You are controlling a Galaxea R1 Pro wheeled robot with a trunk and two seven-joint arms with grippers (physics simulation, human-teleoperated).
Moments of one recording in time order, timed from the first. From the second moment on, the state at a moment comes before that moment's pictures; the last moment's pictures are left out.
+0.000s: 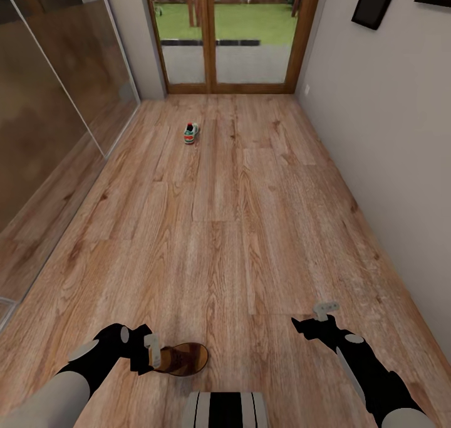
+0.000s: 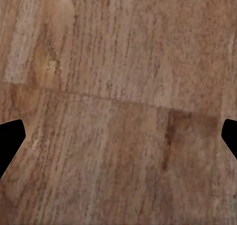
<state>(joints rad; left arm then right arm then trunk) -0.64 0.12 -0.11 -0.55 -1.05 0.04 -0.74 -0.47 -0.14 -0.01 -0.82 0.05 0.21 0.27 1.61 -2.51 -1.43</state>
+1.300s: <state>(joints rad) -0.63 0.11 -0.10 -0.57 -1.14 0.13 -0.72 -0.47 -0.14 -0.01 -0.82 0.05 0.21 0.27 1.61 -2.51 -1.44</state>
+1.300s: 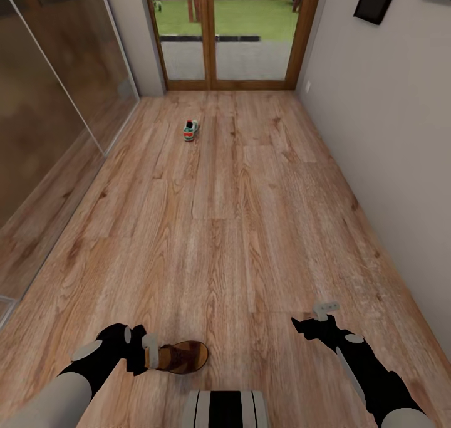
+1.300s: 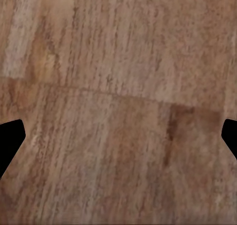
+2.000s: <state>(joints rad) -0.63 0.11 -0.10 -0.57 -1.14 0.12 -0.66 -0.47 -0.14 -0.01 -0.82 0.05 0.21 0.27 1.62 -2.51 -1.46</state>
